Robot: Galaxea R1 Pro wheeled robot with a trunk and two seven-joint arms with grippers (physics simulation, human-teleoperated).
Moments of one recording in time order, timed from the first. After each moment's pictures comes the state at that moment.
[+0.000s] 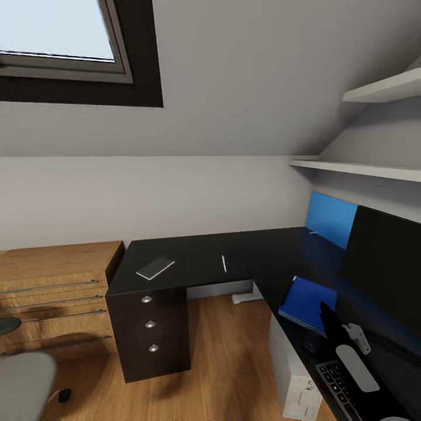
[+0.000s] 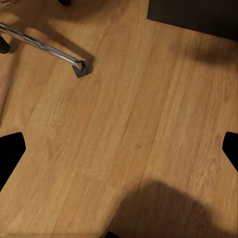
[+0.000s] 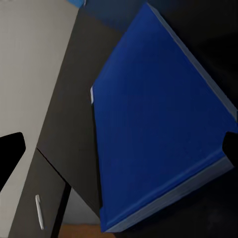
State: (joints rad) left arm -0.10 0.05 -0.28 -0.22 0.66 -0.42 0.22; right arm -0.42 -0.18 -0.10 -0.82 -1.24 -0.14 -0.11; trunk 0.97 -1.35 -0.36
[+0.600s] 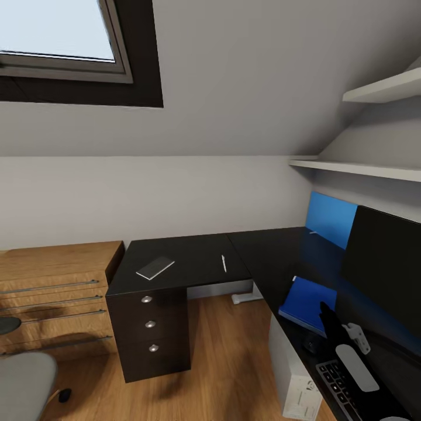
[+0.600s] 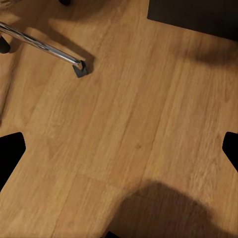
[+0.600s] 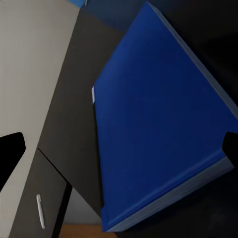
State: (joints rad) left arm -0.10 0.05 -0.27 -0.22 0.67 -0.42 0.22; right arm -0.42 -0.18 -0.10 -0.82 -1.24 -0.14 -0.11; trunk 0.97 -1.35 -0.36
